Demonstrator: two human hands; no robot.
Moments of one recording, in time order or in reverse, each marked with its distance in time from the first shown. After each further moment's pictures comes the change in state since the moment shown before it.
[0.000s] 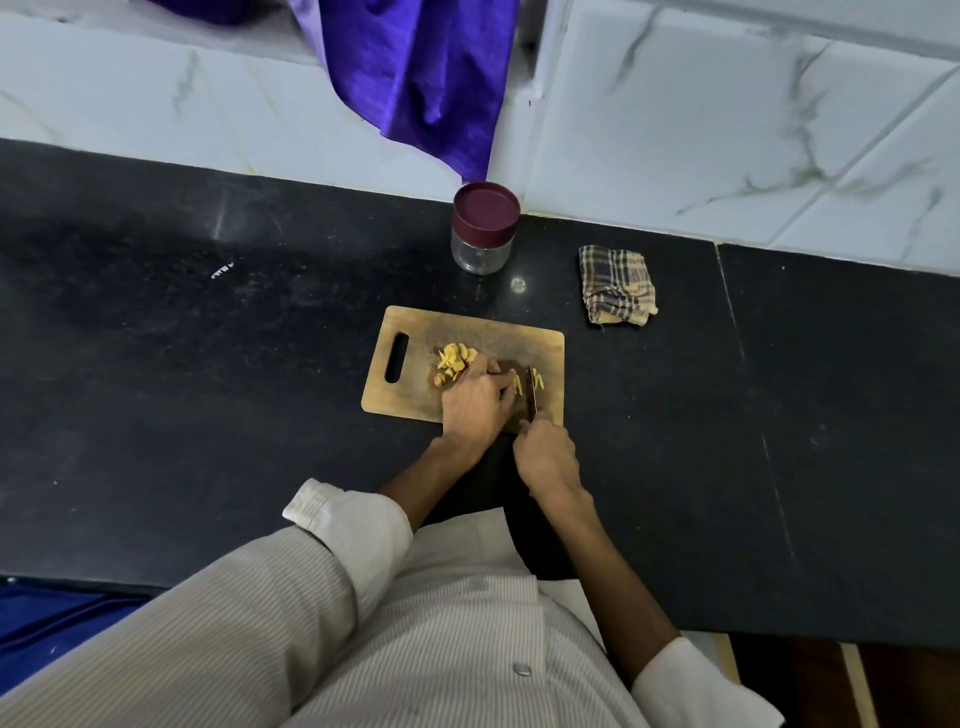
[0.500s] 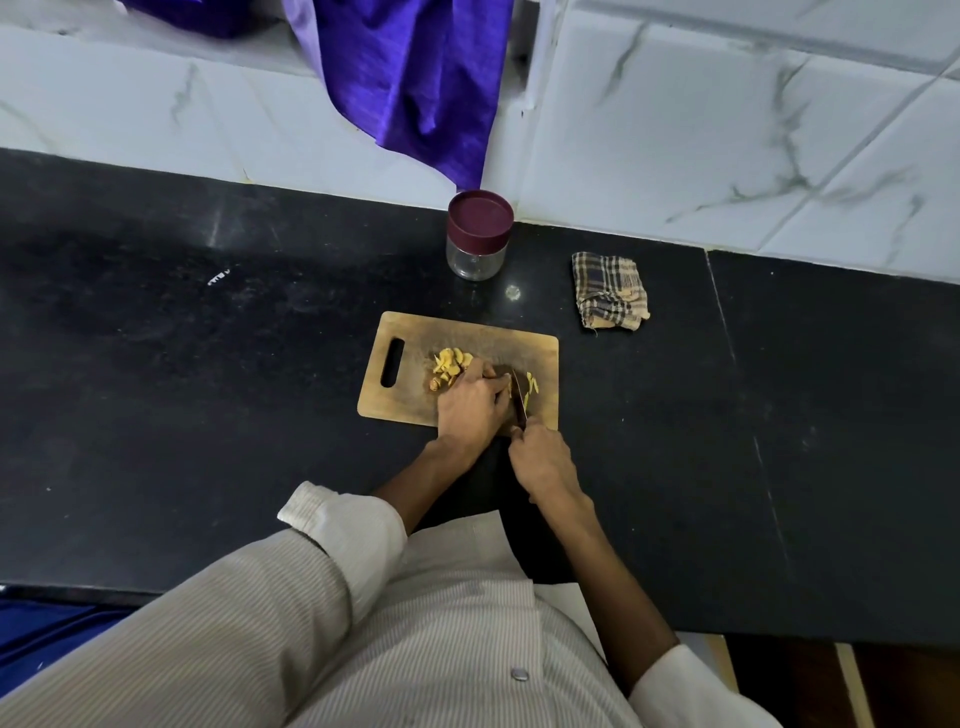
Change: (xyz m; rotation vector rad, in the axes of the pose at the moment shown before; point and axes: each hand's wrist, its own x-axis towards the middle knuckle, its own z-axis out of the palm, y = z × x) left_hand 0.001 0.001 -0.002 0.017 -0.019 0.001; right_hand 0.002 0.005 -0.002 -0.040 -0.035 -0.067
